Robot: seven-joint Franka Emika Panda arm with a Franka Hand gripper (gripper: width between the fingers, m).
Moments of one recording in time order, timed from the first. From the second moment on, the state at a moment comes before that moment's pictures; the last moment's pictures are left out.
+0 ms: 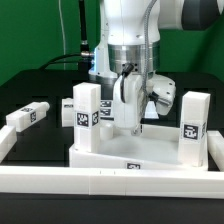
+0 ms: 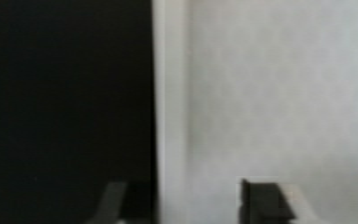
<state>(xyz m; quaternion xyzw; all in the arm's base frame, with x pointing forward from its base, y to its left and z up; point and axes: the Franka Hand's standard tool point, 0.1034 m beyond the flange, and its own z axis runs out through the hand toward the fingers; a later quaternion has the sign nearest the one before) 0.495 0.012 0.017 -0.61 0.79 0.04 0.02</state>
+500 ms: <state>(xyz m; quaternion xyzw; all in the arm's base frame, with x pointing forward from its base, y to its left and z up) 0.495 0.013 0.017 -0.61 0.79 0.04 0.02</state>
